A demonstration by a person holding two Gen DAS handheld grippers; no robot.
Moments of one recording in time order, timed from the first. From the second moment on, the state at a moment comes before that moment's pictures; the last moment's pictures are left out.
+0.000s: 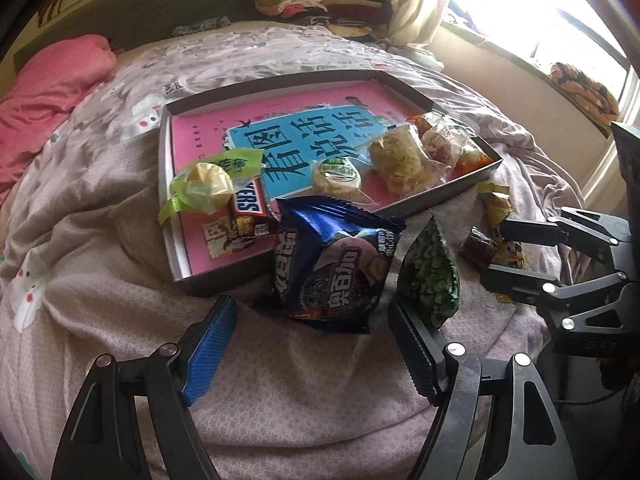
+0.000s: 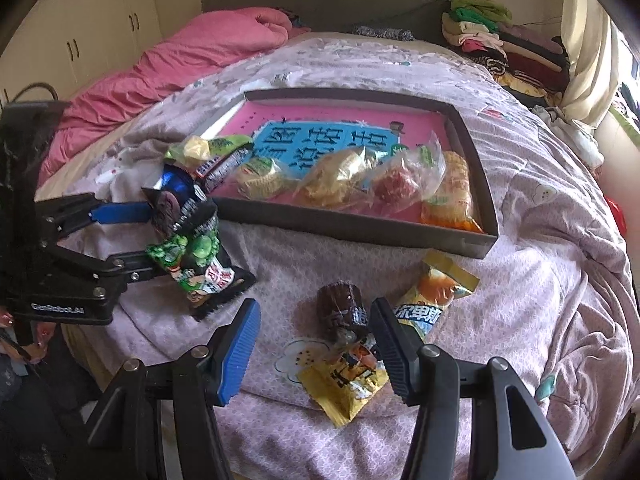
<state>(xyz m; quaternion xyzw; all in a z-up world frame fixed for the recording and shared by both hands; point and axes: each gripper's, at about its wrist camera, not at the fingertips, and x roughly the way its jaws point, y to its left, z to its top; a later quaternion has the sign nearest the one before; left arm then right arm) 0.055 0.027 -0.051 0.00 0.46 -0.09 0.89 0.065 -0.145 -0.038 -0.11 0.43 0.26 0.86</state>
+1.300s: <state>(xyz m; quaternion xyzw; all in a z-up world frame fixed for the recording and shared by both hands) 0.066 0.034 -0.055 -0.08 0.44 -0.08 0.89 0.085 -0.148 -0.056 -0.06 0.45 0.30 0.84</state>
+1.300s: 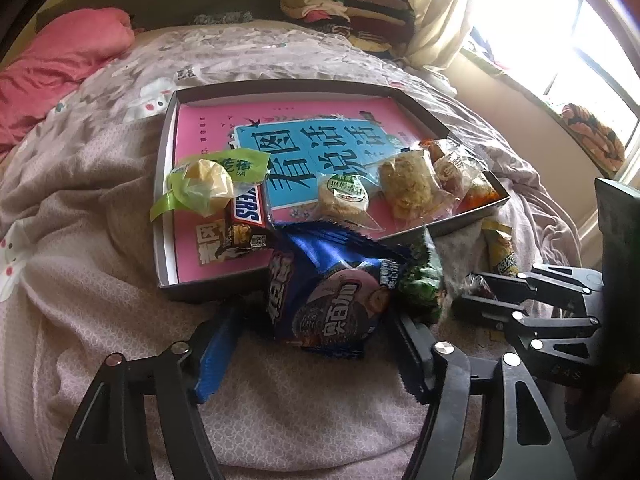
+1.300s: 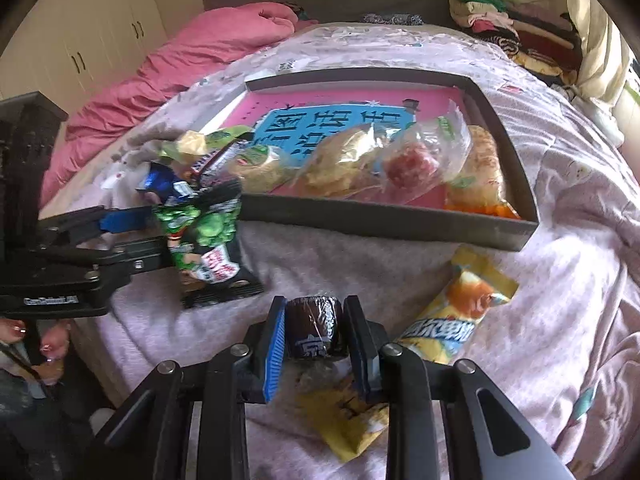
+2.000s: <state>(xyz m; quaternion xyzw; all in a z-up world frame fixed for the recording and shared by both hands) 0.054 0.044 -0.034 -0.10 0.43 -0.09 0.89 0.081 -0.155 -0.040 -0.01 0.45 0.32 0.84</state>
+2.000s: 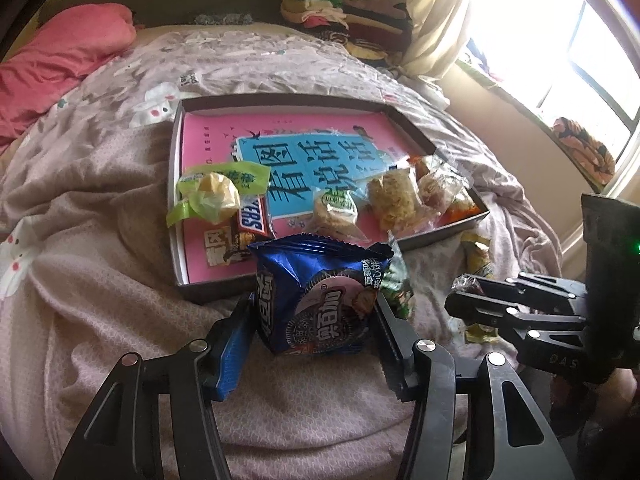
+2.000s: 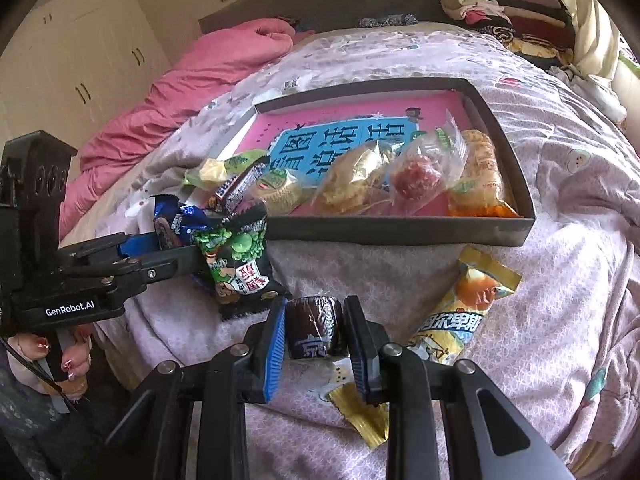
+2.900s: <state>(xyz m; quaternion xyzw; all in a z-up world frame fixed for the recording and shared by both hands) 0.038 0.066 0.010 -0.12 0.35 -0.07 0.93 0.082 -0.159 -0.009 0.01 0.41 0.31 0.86</state>
